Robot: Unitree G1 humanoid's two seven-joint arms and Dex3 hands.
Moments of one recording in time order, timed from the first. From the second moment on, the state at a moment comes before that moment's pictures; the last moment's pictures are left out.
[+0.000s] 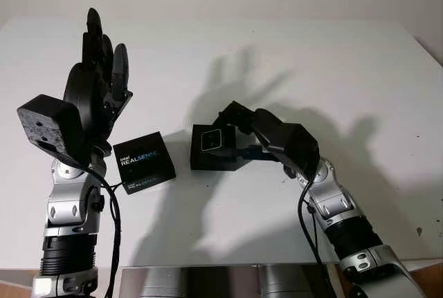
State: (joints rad) left arm -0.39 0.24 0.22 0.01 -0.15 0.03 -0.11; right arm -0.49 -0.22 0.19 0.47 -0.17 -0.12 0.35
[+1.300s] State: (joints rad) left arm -0.38 0.26 0.22 -0.03 -0.15 0.08 -0.11; right arm -0.49 -0.15 0.14 0.52 -0.07 -0.09 0.35
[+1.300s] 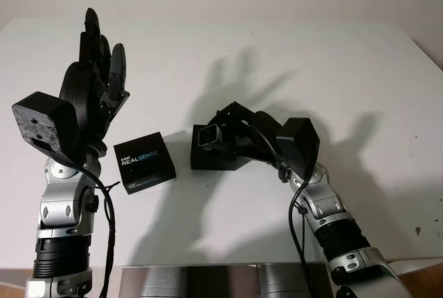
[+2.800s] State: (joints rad) left arm -0.38 0.27 0.22 -0.03 -0.15 0.08 -0.12; right arm -0.43 -0.45 0.19 -0.03 -0.58 -0.24 0.09
